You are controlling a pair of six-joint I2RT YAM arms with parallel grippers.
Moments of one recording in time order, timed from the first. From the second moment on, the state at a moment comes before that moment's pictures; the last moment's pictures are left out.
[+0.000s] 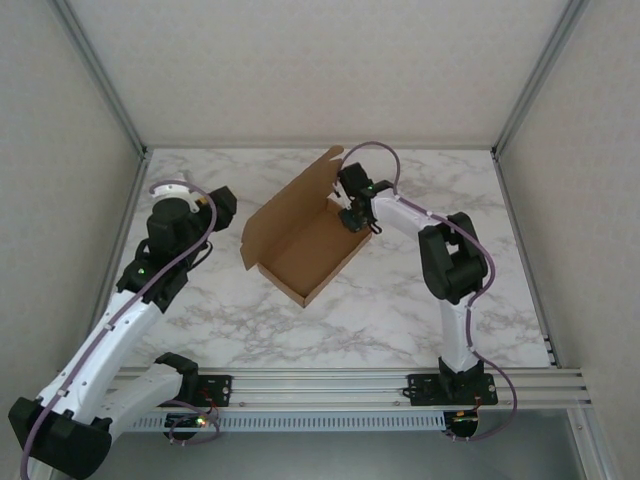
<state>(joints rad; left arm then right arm) -0.31 0.91 0.89 -0.24 -0.19 -0.64 0.53 2.06 1.57 -0.66 0.17 -0.07</state>
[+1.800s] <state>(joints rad) -0.30 0.78 0.70 -0.14 -0.30 -0.60 0.68 1.56 1.11 -0.65 0.25 0.34</state>
